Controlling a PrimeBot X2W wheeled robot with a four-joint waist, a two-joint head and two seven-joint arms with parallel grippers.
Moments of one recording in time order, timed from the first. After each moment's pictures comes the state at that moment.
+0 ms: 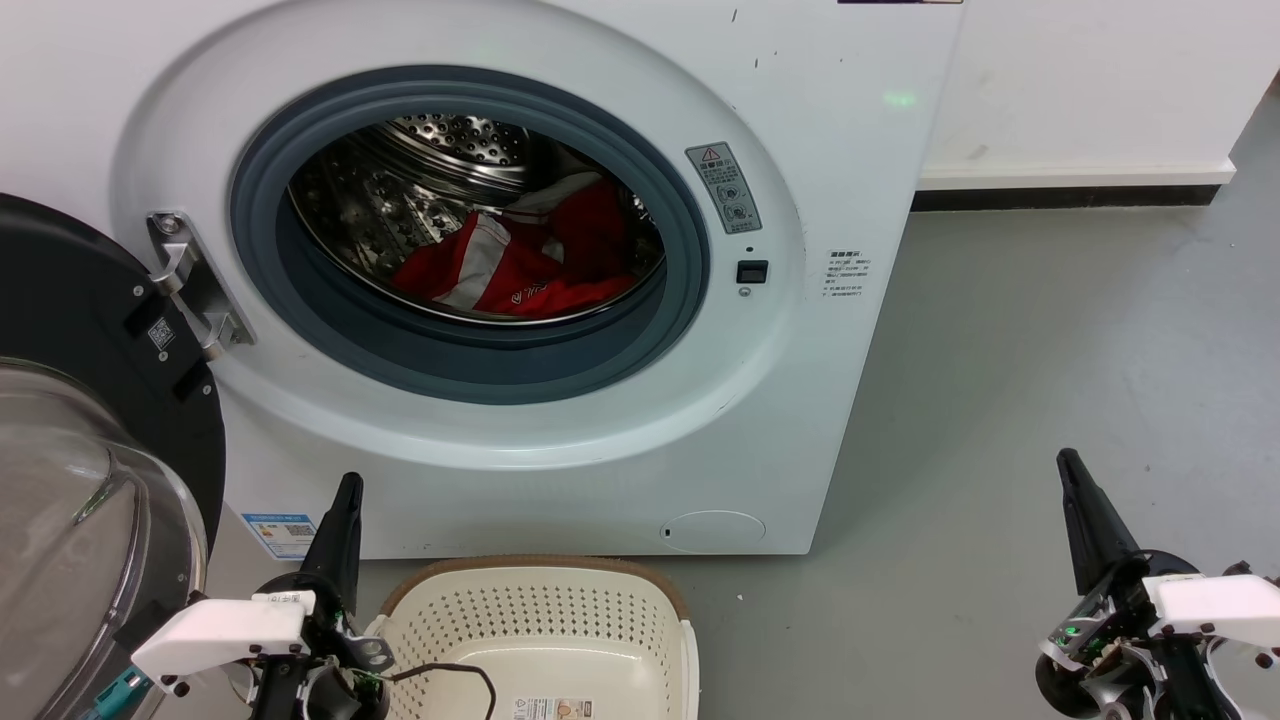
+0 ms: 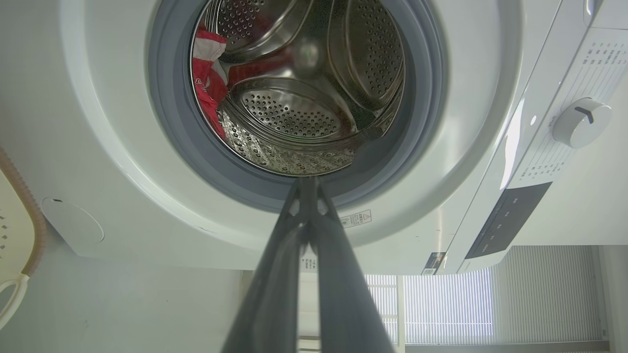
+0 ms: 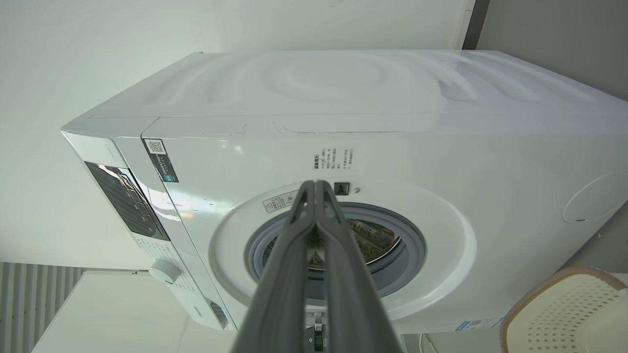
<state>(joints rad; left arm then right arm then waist) -0.11 0.05 0.12 0.25 -1.61 -0.13 0.11 -0.10 -0.05 -0.11 0.25 1.62 0.13 0.11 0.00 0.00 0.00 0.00</state>
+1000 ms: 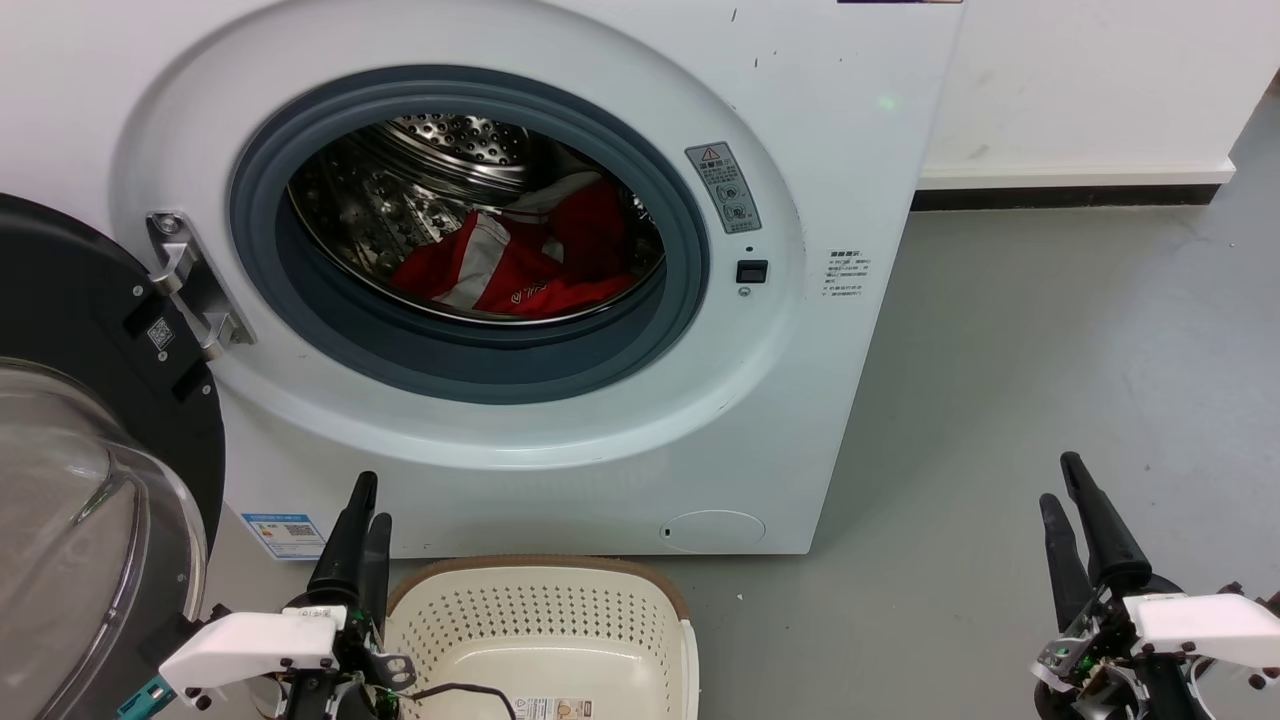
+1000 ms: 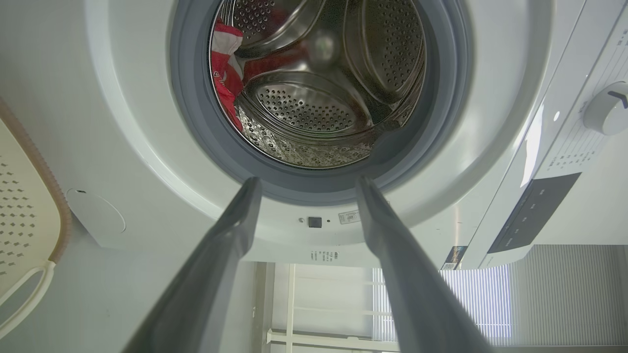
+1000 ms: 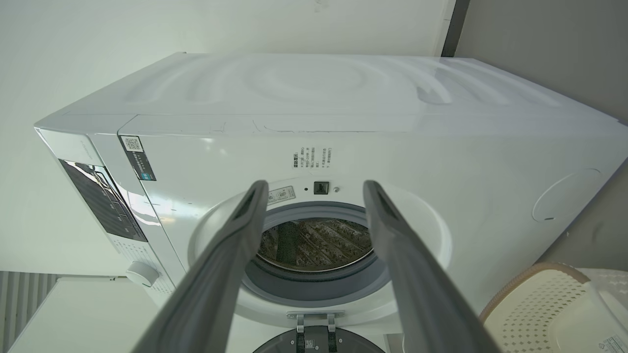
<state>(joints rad) -0.08 0.05 0.07 0.26 -1.59 -0.13 0.07 -0.07 -0.05 -0.09 0.25 1.58 0.13 0.07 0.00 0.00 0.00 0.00</state>
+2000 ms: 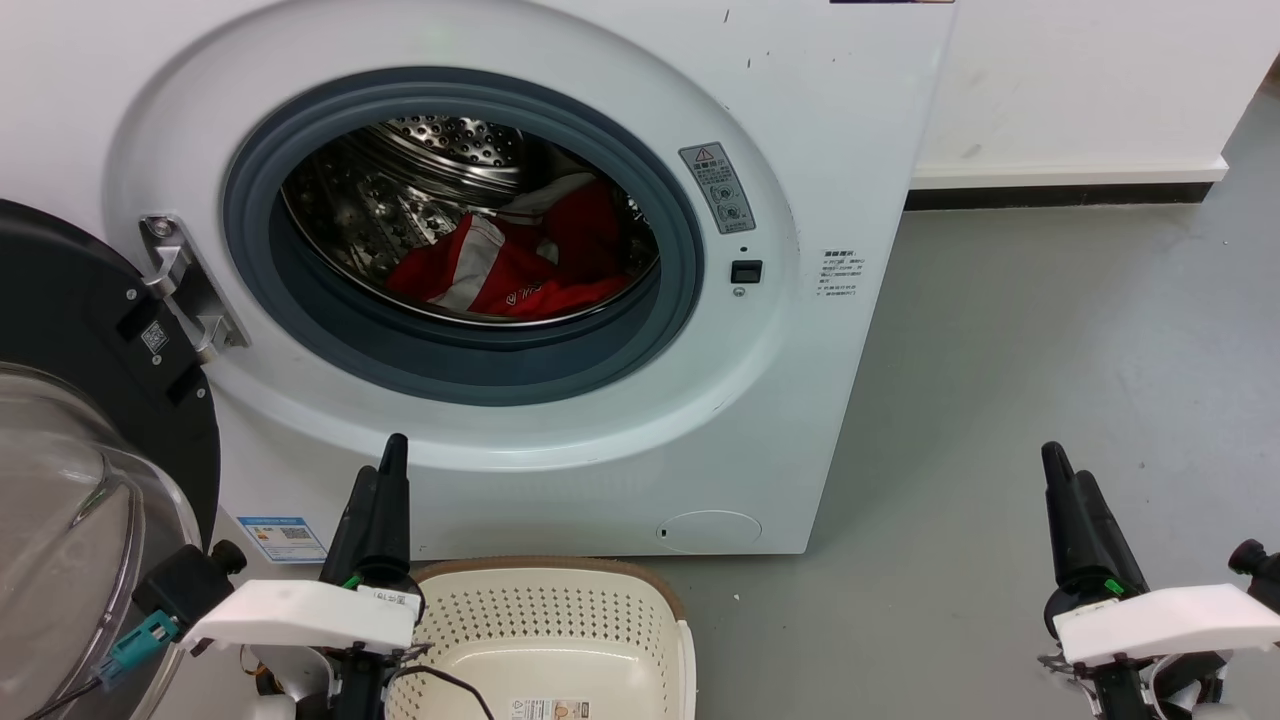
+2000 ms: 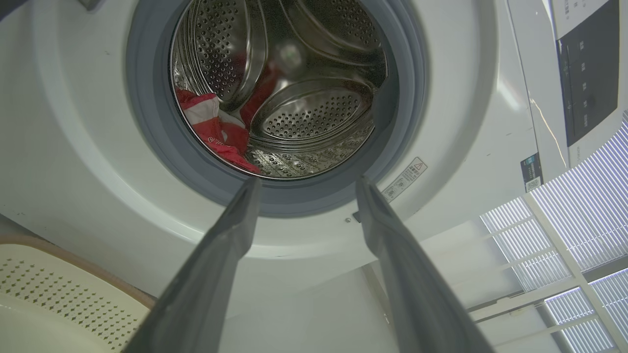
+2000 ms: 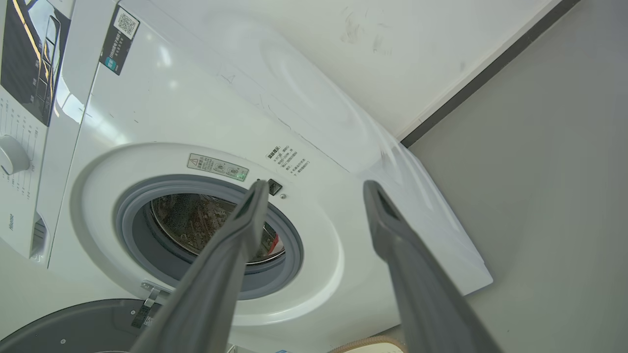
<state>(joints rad) -0.09 0.05 0.01 0.16 -1.01 -0.13 -0.05 -0.03 -0.05 -0.06 0.13 0.92 0.13 -0.05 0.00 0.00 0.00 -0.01</state>
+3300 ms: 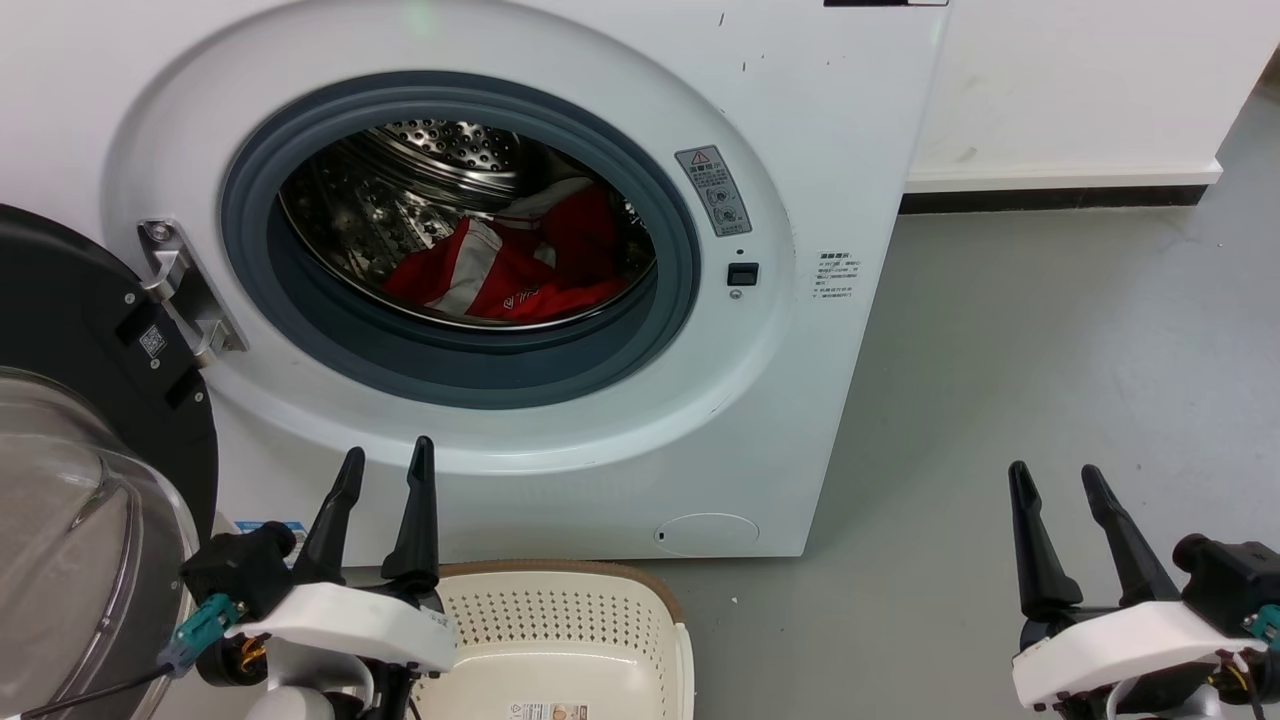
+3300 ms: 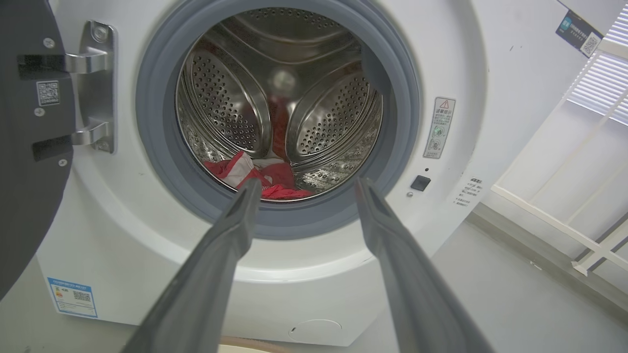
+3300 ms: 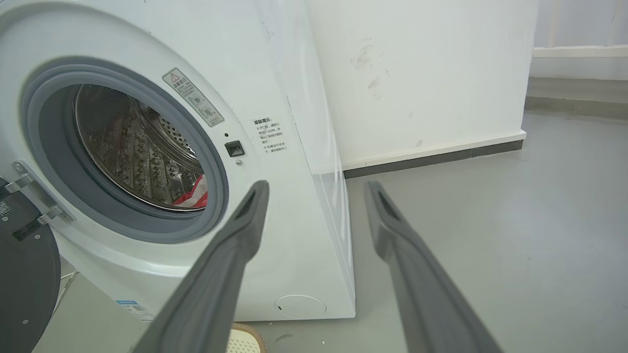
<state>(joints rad) -0.09 0.07 -0.02 0.16 -0.45 -0.13 -0.16 0.02 -0.05 -0.04 0.04 0.30 0.13 -0.08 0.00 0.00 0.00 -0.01</state>
